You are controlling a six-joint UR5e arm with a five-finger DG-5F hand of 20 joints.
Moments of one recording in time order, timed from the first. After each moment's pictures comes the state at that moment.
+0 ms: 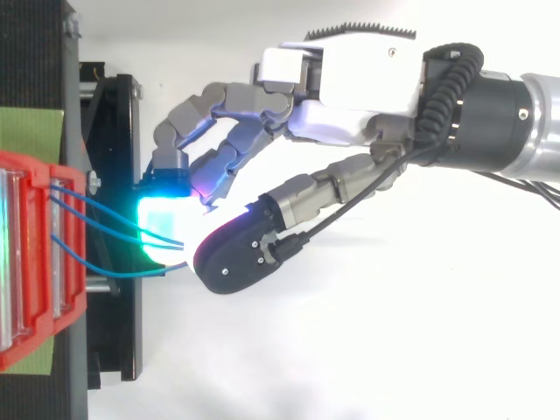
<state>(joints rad) 0.10 -2.34 -1.16 -2.68 -1.46 -0.02</state>
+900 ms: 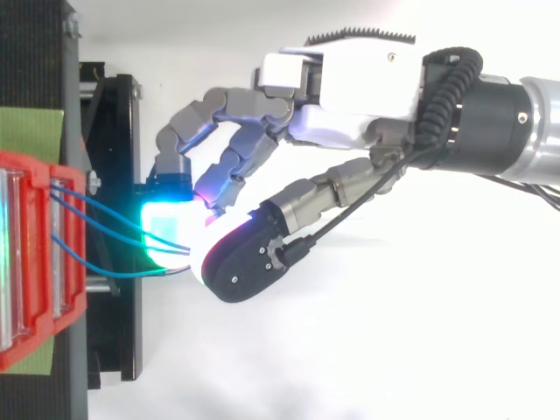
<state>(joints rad) 0.10 -2.34 -1.17 -2.68 -1.46 -0.02</state>
